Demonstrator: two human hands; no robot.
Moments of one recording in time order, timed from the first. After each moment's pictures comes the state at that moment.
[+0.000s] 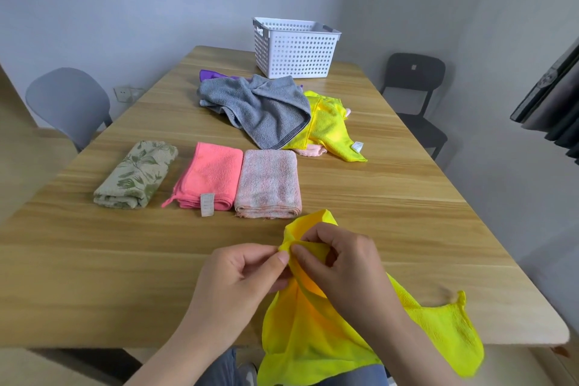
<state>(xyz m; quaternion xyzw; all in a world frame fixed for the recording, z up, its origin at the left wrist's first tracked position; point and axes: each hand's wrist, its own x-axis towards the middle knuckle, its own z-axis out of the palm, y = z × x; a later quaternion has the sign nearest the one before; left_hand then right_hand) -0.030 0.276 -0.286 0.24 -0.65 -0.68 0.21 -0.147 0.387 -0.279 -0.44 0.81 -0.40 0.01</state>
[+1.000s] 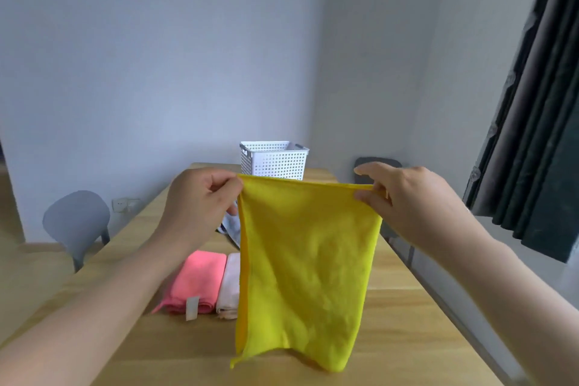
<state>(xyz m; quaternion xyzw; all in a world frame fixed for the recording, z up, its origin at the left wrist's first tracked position) -0.065 0.227 -0.106 0.14 -0.81 -0.33 0.47 -0.211 0.454 -0.075 -0.48 0.79 -0.17 -0.34</state>
